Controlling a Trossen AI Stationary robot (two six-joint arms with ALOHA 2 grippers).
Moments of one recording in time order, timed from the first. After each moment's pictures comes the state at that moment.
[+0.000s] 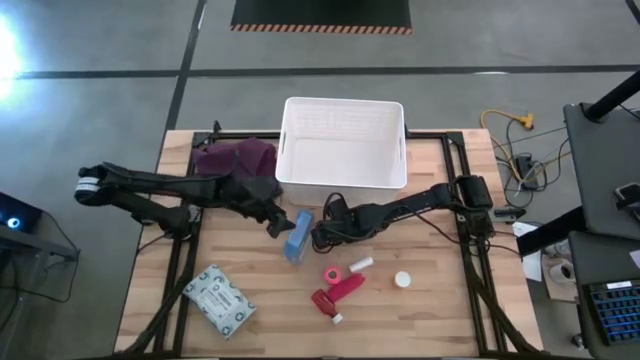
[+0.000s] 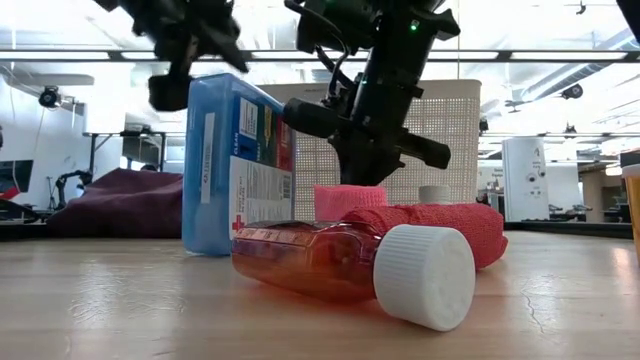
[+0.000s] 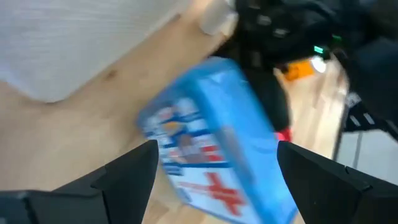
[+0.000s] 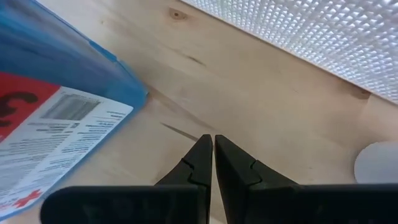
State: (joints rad) left arm 0.00 1.17 0.90 -0.47 0.04 -0.78; right arm 0.13 2.01 1.44 -0.69 0.36 1.24
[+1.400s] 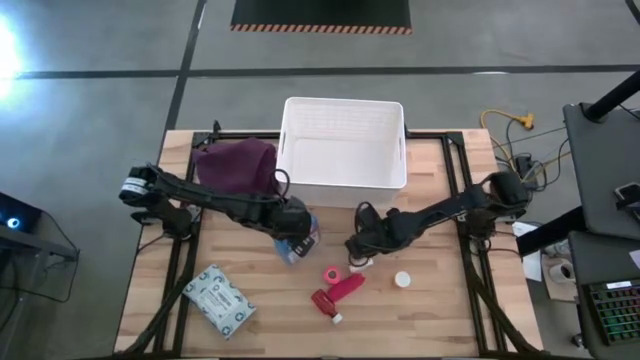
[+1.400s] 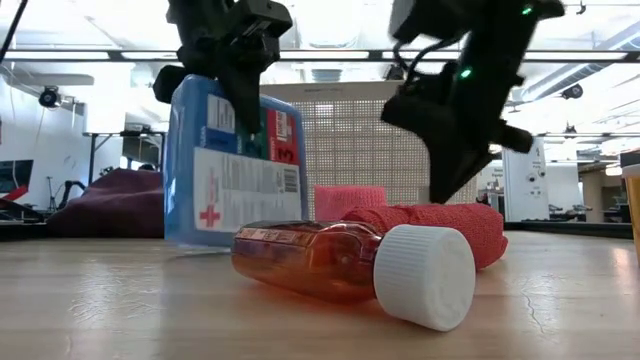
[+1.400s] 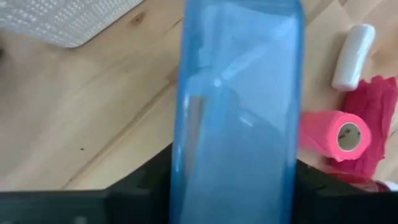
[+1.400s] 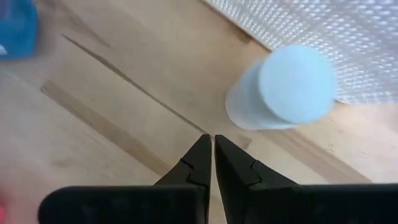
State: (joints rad) left arm -0.16 1.59 1.28 -0.85 -0.16 -0.98; right arm 0.25 1.74 1.09 -0.74 0.45 1.21
